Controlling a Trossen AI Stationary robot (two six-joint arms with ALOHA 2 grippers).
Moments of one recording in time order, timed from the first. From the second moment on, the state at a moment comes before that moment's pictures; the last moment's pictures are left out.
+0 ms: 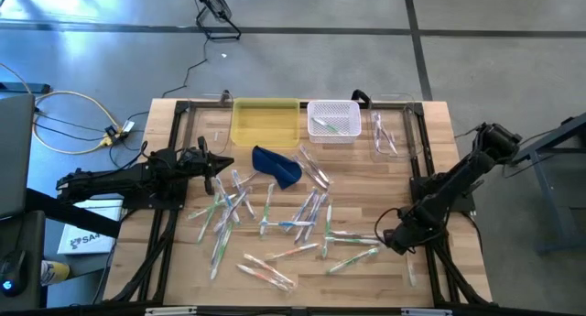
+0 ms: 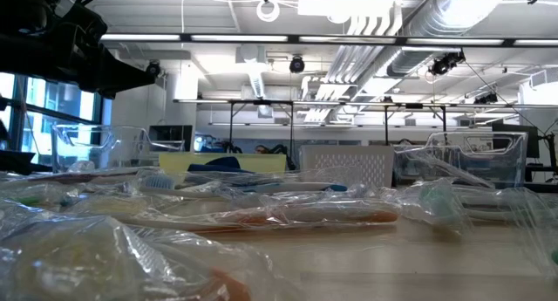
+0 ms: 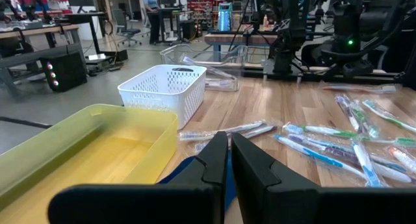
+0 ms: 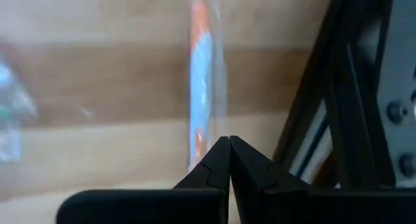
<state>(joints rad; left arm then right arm) 0.17 0.11 0.05 0.05 -0.11 0.02 0.79 1.32 0.59 -0.75 -0.40 2.33</state>
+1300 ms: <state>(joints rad) 0.17 0.11 0.05 -0.01 -0.11 0.02 0.75 1.38 0.54 -0.48 -0.28 2.33</state>
